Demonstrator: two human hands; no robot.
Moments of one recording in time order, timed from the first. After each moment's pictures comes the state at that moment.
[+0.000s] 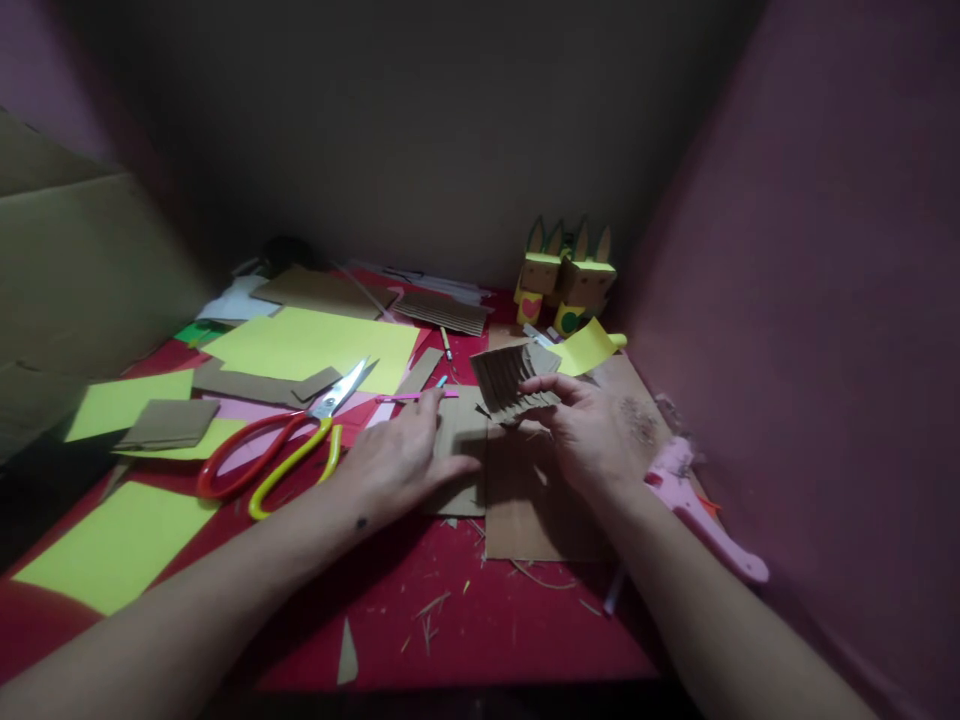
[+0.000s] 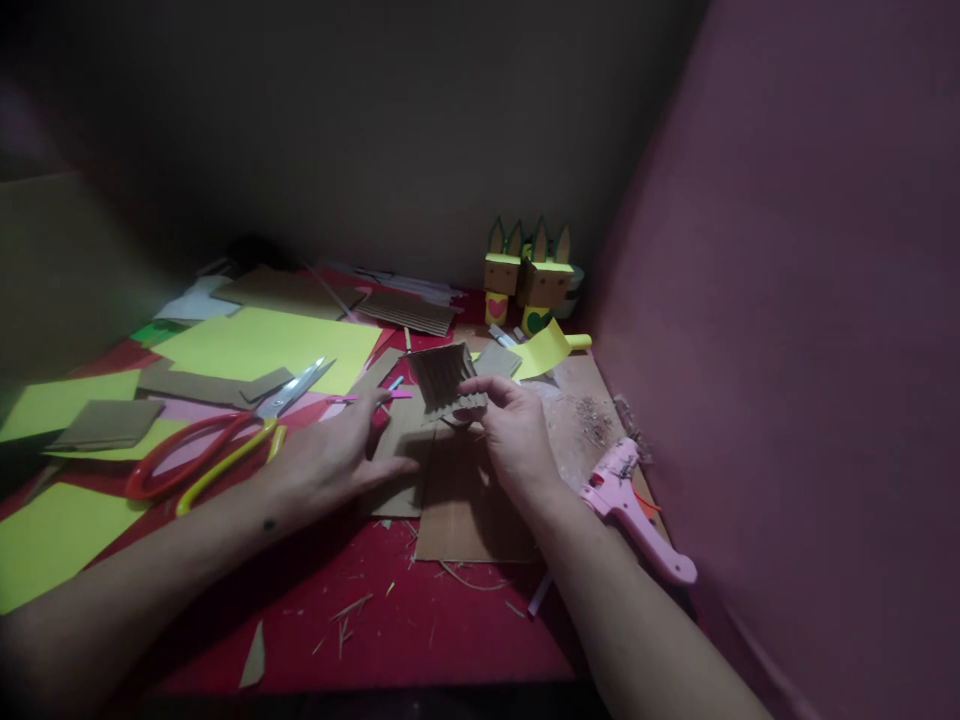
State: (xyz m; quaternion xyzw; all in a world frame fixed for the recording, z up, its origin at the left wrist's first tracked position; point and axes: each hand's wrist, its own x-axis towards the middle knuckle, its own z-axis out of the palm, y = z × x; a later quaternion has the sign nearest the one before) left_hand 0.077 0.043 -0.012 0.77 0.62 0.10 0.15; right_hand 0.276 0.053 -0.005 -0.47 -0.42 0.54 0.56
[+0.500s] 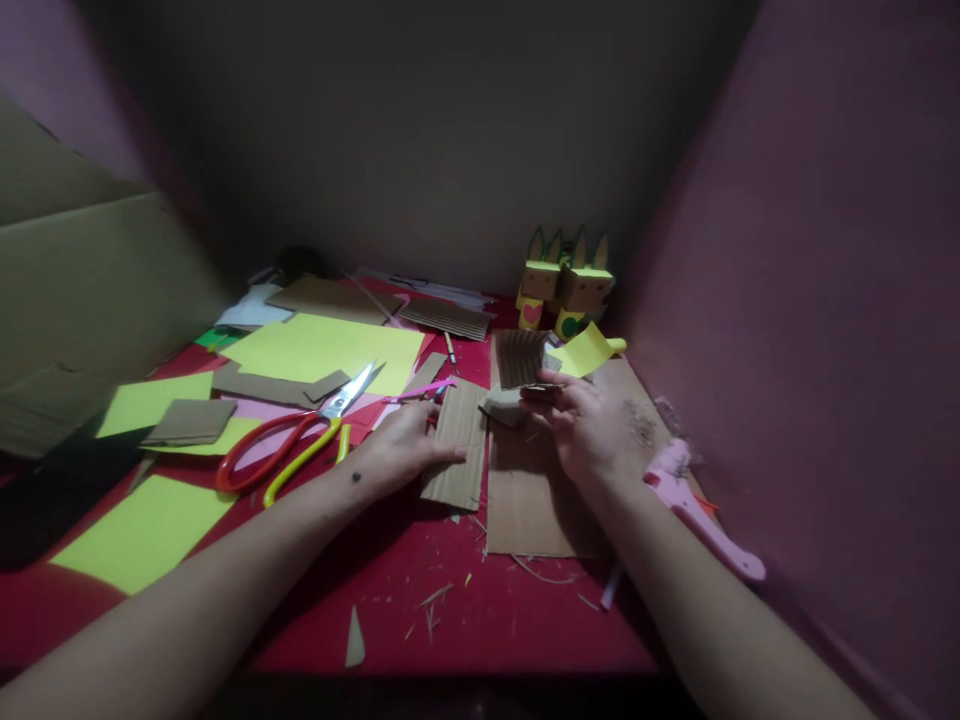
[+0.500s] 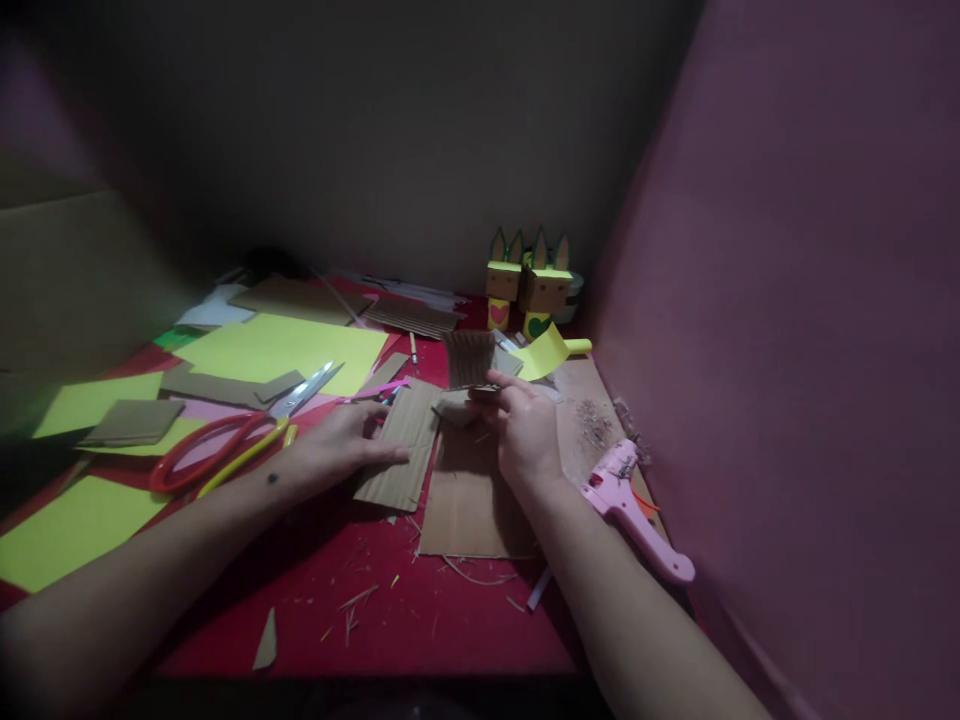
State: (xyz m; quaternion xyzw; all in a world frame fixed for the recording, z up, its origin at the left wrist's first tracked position) left_hand 0.071 0.059 -0.028 0.69 0.57 0.24 0.38; right_hand 0.279 0.066 -0.017 -0.41 -0.34 0.54 0.65
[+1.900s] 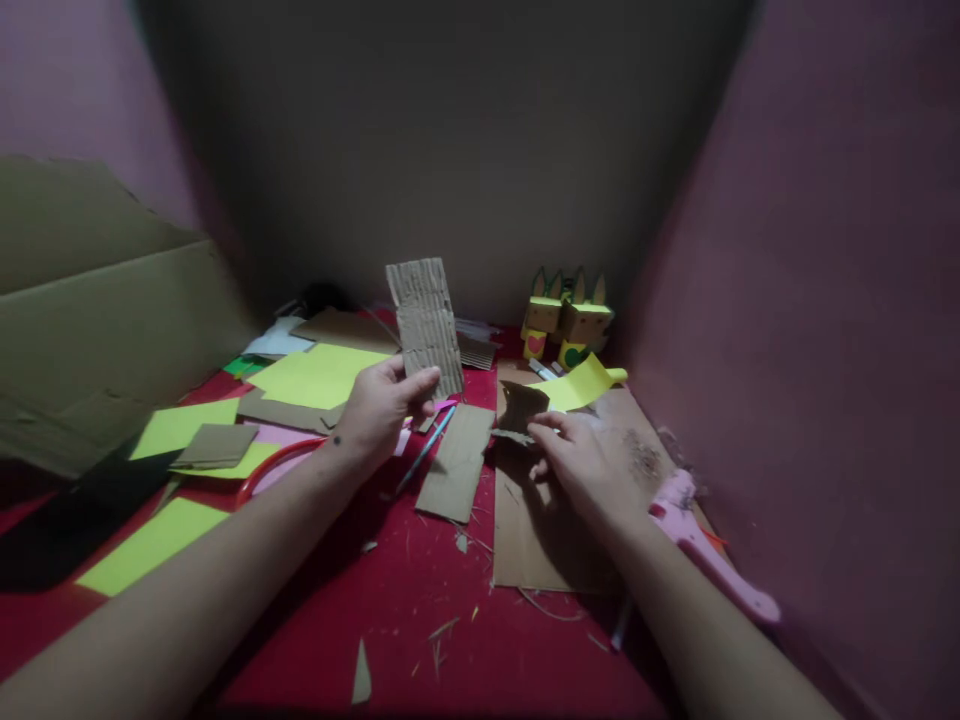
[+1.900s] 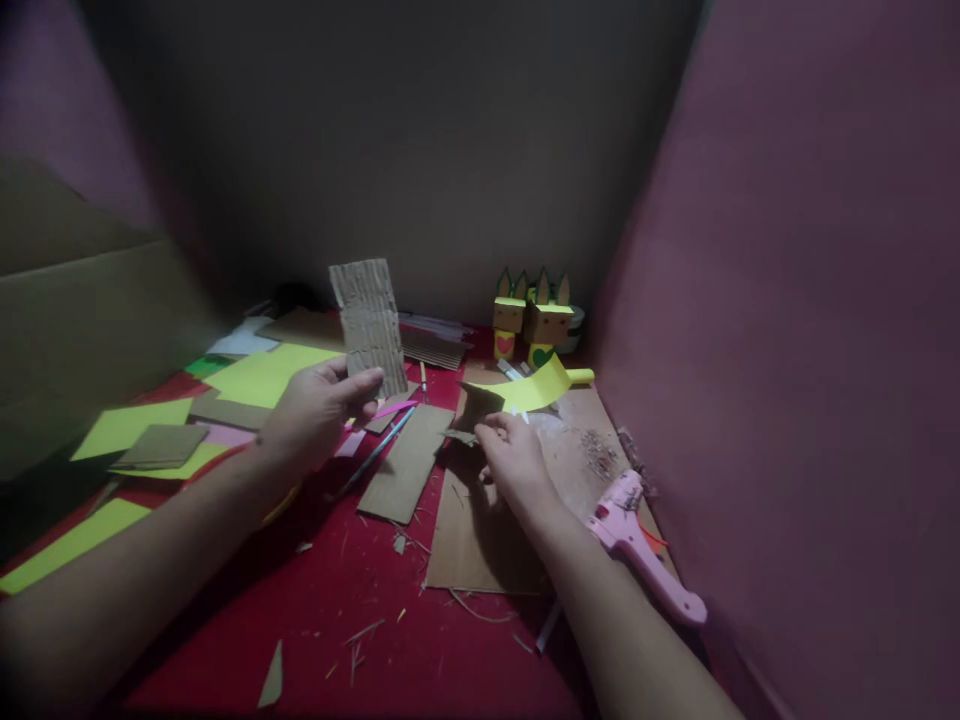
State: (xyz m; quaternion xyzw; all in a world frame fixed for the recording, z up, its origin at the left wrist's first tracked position) left_hand 0.062 0.083 0.020 0.52 0.49 0.56 0.42; right_hand 0.279 0.064 -0.017 -0.54 -0.51 0.43 0.51
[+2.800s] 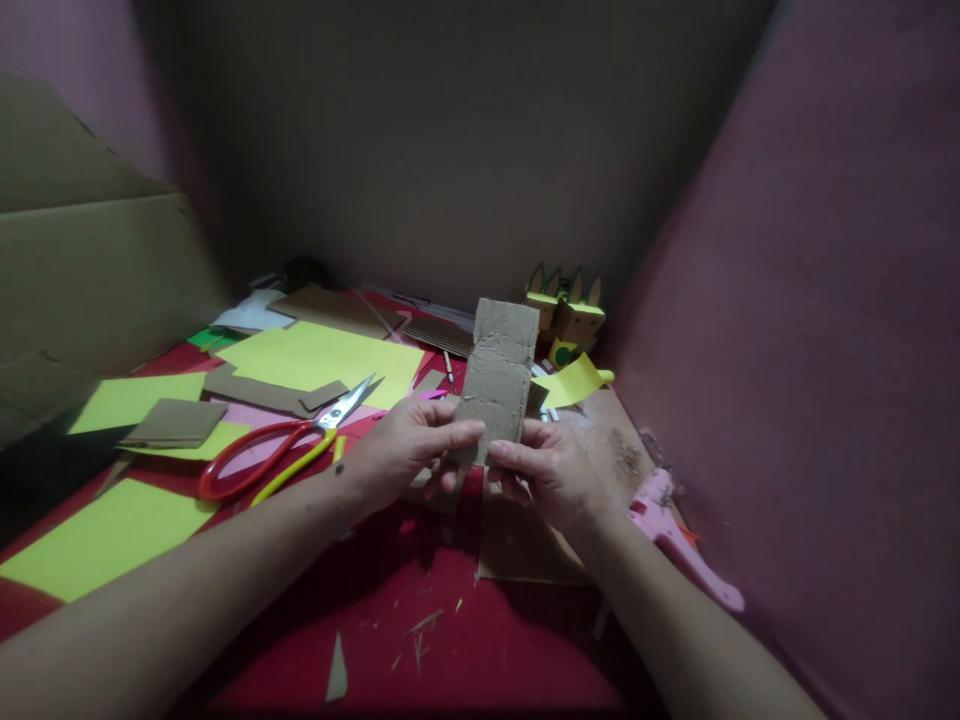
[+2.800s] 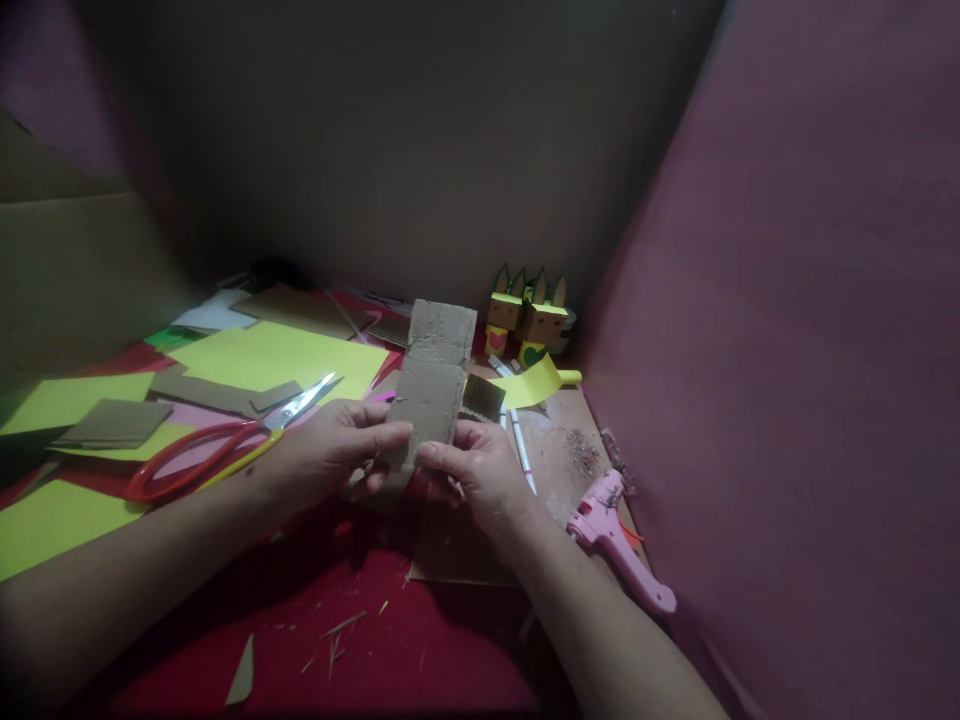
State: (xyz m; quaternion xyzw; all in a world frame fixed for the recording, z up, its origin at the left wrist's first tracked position) left_hand 0.083 0.043 0.010 0.55 0.41 0.38 0.62; right_hand 0.263 0.039 -0.001 -0.38 -0.50 0.65 0.43
